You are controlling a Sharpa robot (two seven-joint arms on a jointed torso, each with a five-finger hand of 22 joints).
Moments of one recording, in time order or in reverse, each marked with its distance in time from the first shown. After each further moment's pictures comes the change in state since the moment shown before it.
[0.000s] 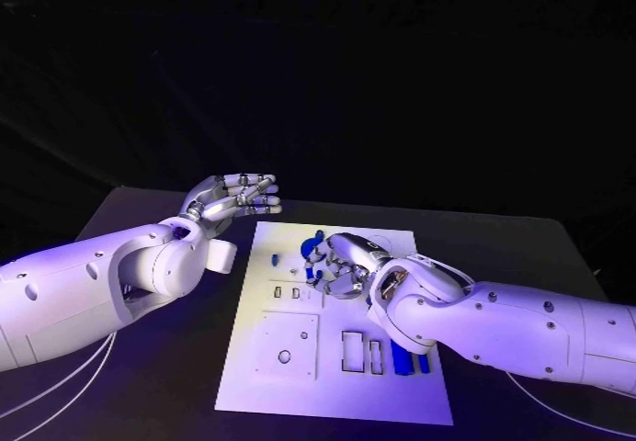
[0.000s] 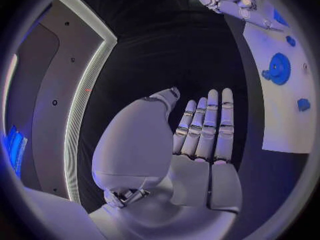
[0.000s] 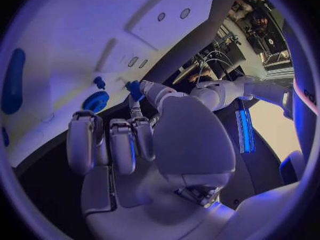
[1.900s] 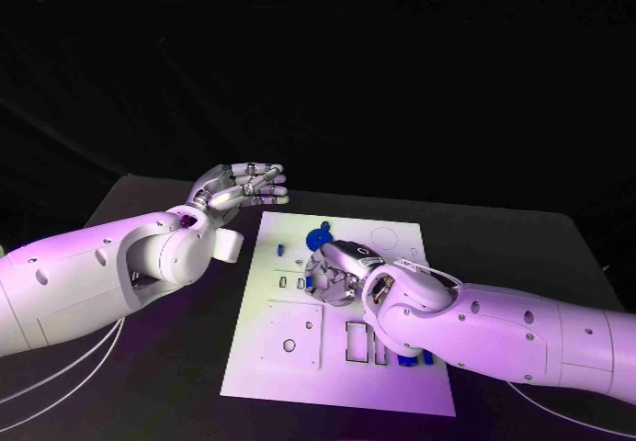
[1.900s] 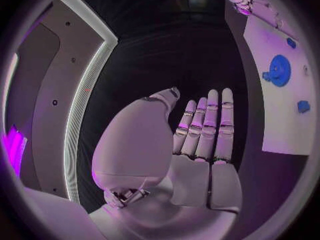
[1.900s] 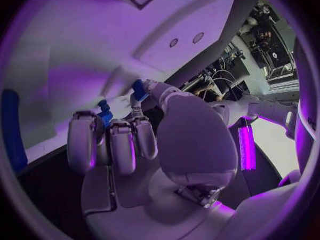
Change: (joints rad) left arm 0.000 -0.001 0.000 0.004 -0.002 0.005 -0.002; left_hand 0.000 0.000 0.000 0.000 0.000 0.000 0.000 -0.004 0.000 0.000 0.000 0.000 0.001 0.000 0.000 -0.004 0.002 0.000 0.000 0.000 0.000 -0.001; right arm -0.044 0.062 -0.005 -0.054 -0.127 0.053 -0.075; right_hand -0.048 -0.038 0.003 -0.003 -0.001 -0.007 -0.004 0.045 0.028 -0.007 0.000 -0.018 0.000 0.000 0.000 0.000 0.000 0.000 -0.004 -0.004 -0.008 0.000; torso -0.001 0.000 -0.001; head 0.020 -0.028
